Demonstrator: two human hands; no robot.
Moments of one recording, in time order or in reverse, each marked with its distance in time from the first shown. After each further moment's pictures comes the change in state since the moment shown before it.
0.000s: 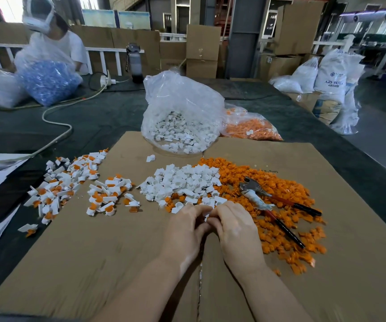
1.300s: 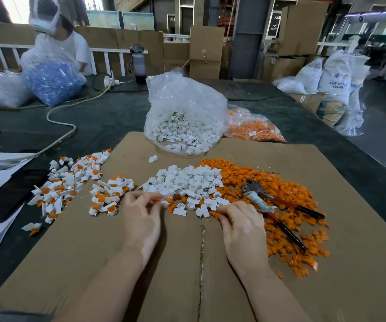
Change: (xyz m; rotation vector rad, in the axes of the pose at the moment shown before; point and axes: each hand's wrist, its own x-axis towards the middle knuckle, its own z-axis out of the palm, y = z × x) left_hand 0.009 -0.028 -0.050 -0.101 0.397 -0.289; right_hand -0.002 0.005 0.002 -0.017 0.095 0.142
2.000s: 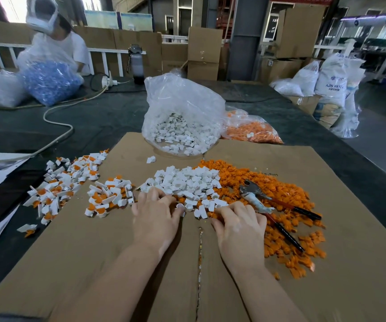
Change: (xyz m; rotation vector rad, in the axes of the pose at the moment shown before) left_hand 0.001 0.001 0.022 0.603 -0.156 0.192; right_hand 0.001 -0.004 0.005 -0.297 -0.011 0.027
